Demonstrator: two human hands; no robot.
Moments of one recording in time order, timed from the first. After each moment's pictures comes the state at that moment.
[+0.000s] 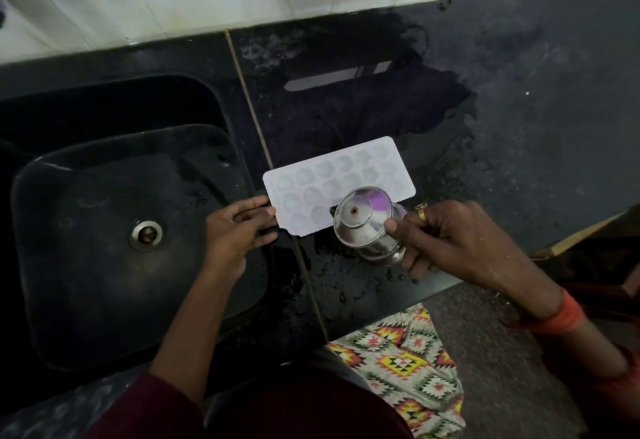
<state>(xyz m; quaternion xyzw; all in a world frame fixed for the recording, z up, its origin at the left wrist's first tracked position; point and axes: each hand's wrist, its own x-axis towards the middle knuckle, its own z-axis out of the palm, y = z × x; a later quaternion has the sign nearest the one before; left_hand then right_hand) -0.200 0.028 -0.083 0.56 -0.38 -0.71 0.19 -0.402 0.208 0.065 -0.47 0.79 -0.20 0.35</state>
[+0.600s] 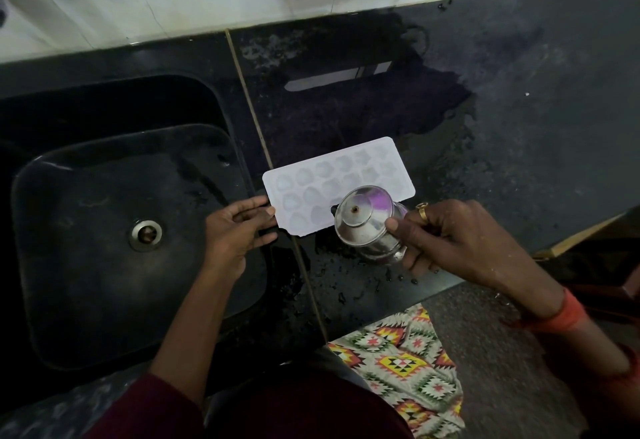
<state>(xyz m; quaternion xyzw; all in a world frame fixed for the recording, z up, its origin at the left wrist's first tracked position) -0.199 0.028 -0.086 0.56 -0.37 -0.72 0.18 -0.403 0.207 0.068 -0.45 0.79 -0.20 0.37</state>
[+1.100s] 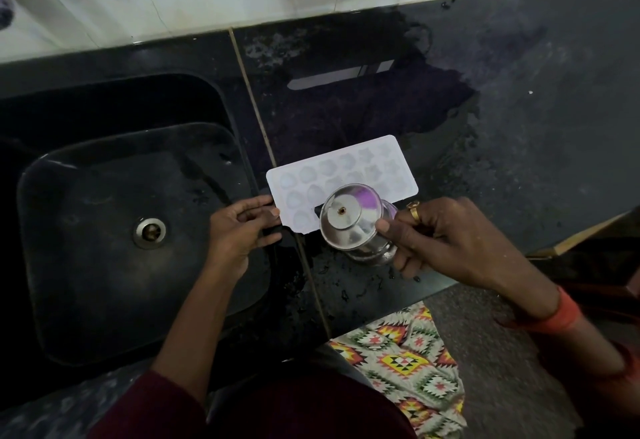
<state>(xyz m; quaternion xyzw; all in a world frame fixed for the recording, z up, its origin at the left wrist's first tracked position) -0.196 0.028 -0.084 0.55 -0.38 -0.72 0.17 -0.389 0.200 0.073 -0.46 0.77 -0.23 0.38</state>
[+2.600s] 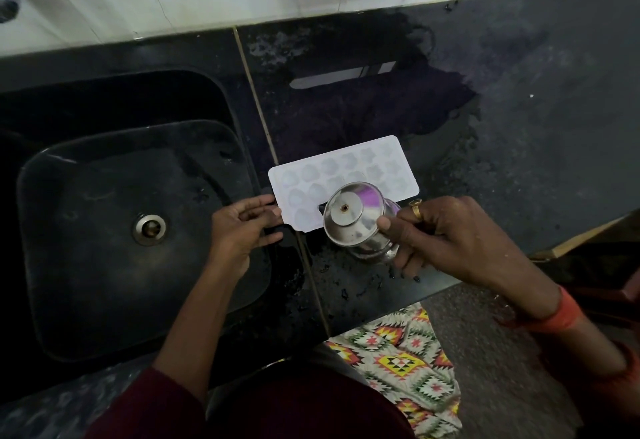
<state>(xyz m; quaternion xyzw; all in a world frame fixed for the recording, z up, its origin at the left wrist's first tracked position) -0.195 0.030 -0.088 0.56 -0.38 -0.72 0.17 -0.388 0.199 0.074 -0.47 0.77 -0.21 0.36</state>
